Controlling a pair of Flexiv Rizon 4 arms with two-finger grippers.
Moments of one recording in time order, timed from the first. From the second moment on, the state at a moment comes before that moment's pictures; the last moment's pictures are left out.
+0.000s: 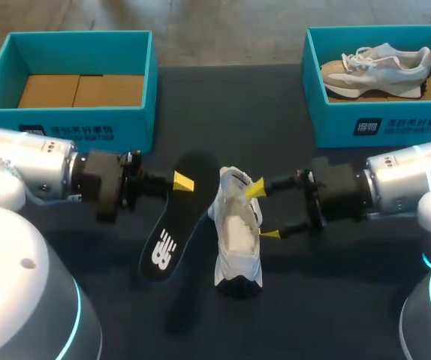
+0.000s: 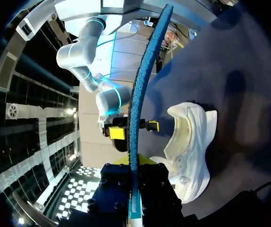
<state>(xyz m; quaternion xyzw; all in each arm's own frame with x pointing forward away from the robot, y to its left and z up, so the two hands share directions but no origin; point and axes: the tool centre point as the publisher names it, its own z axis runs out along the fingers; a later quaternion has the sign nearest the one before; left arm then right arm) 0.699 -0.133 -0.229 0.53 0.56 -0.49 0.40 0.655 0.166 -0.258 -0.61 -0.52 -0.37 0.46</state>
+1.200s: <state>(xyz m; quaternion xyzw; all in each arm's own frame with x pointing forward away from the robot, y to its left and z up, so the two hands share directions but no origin) 0.638 -0.174 -0.261 0.50 0.60 -0.54 0.31 0.612 0.092 -0.293 -0.52 -0.68 -0.38 0.35</state>
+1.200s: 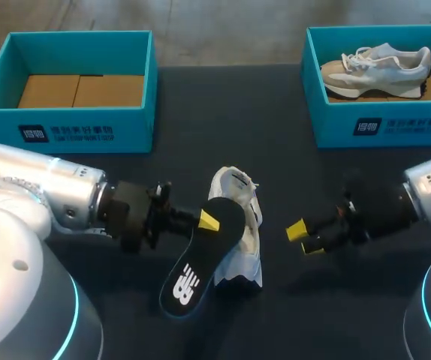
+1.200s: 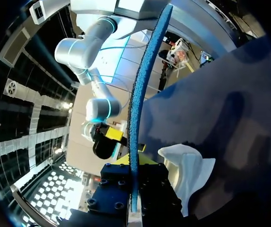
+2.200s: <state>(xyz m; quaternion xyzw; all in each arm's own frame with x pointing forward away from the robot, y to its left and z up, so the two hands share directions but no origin) 0.631 -0.178 -0.272 0.45 0.63 -0.57 0.28 0.611 0.077 -0.322 -0.39 -0.79 -0.42 0.22</state>
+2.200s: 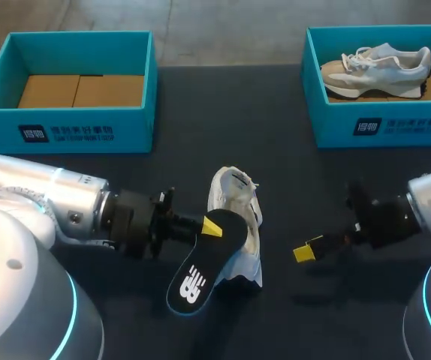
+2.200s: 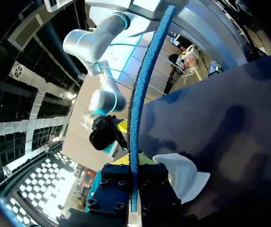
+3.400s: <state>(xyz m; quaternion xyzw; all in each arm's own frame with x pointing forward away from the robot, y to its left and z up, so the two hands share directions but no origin) 0.628 -0.185 -0.288 0.42 0.65 -0.58 0.23 0.595 0.084 -0.357 -0.36 -0.84 -0.39 0.08</state>
